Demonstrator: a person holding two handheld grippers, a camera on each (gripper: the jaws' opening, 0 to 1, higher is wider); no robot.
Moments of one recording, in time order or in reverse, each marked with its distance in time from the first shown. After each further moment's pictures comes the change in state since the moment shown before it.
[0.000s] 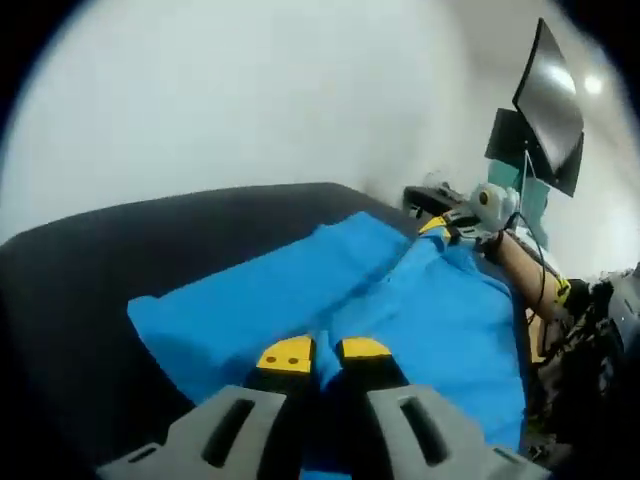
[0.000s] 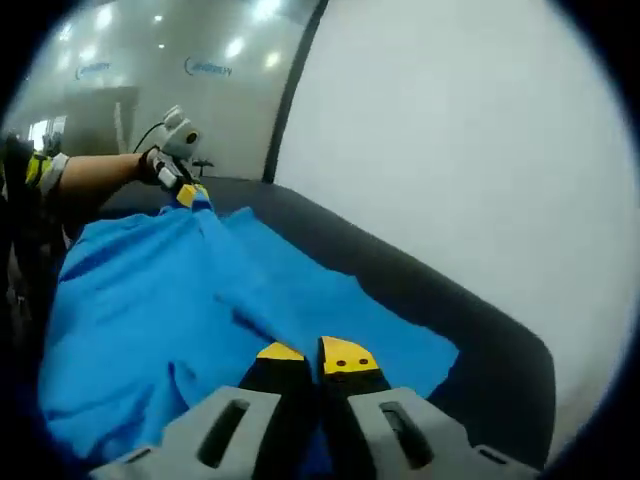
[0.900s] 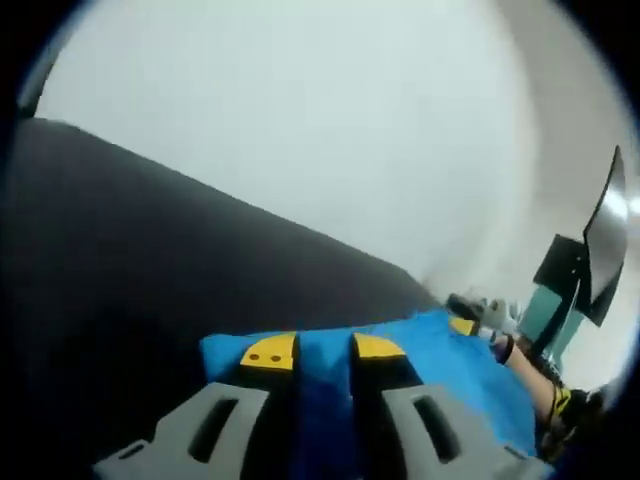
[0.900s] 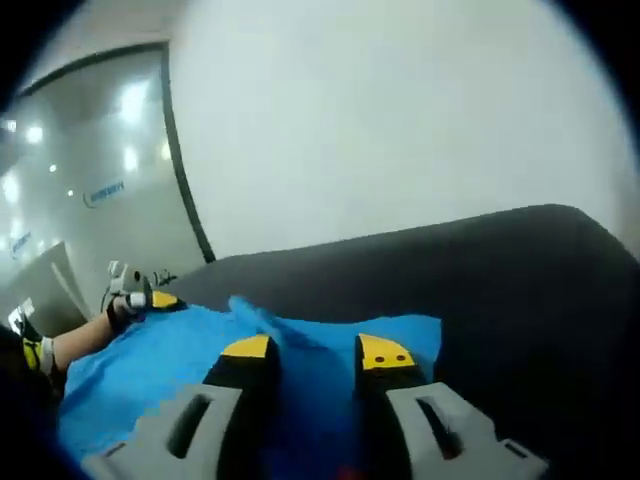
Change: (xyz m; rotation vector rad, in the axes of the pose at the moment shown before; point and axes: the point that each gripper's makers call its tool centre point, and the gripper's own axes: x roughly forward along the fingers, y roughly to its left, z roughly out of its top) left arm 0.013 0.096 0.026 -0.395 -0.353 0.155; right arm 0.026 -0.084 -0.012 0.662 -0.300 -0.132
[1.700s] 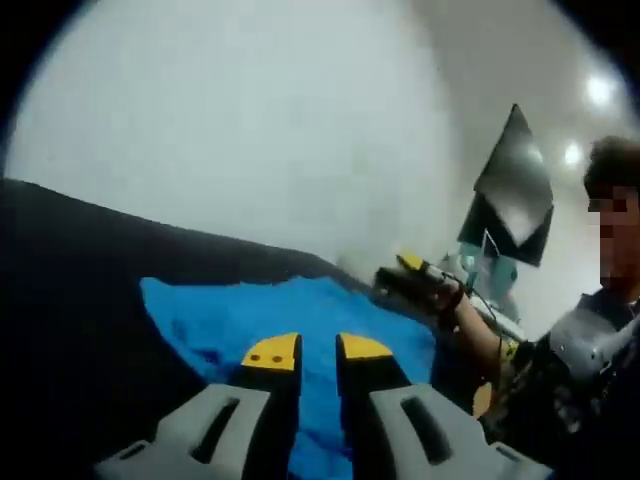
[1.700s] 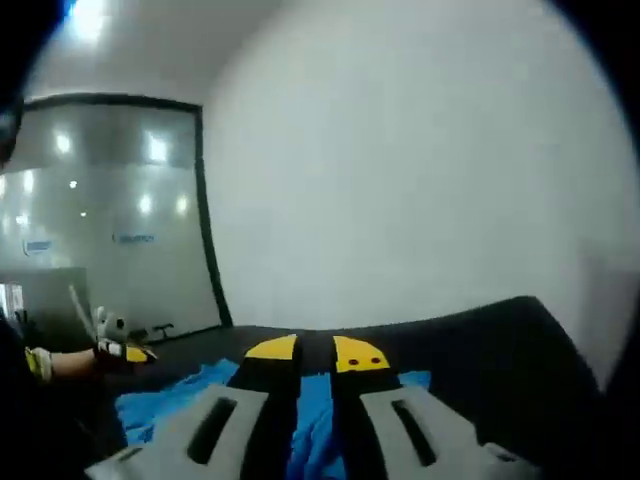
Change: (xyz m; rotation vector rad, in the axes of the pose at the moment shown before) left arm -0.171 -0.143 -0.062 0.275 0.072 -0.335; right arm -0.141 0.119 0.040 -0.204 -0.276 0.026
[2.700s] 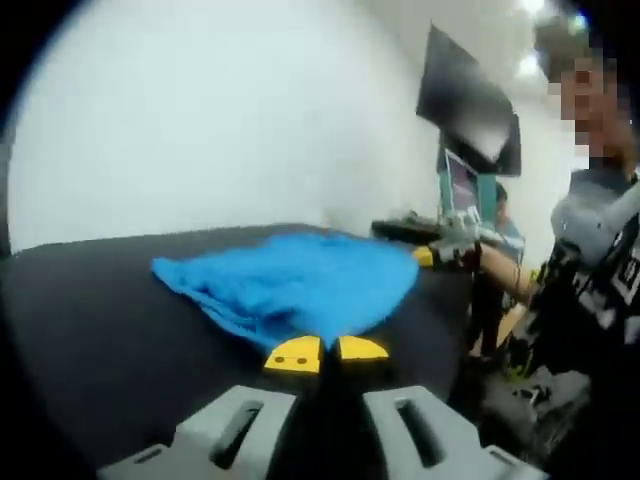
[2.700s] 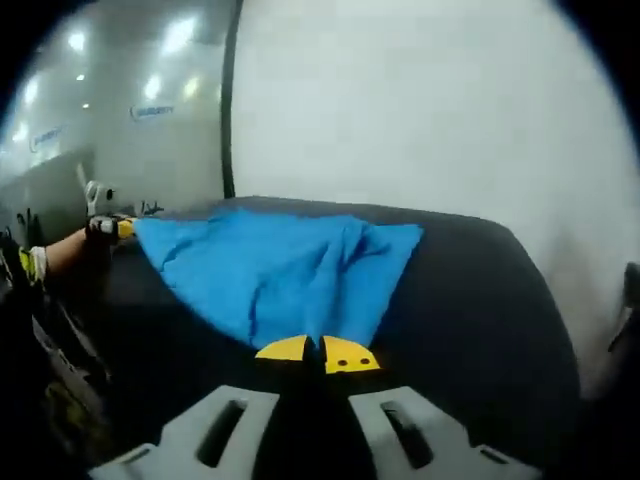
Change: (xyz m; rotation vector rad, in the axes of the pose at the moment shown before) left arm -0.076 0.000 -0.031 0.184 -0.029 0.125; right arm -0.114 0.011 -0.089 -0.127 0.428 -0.113
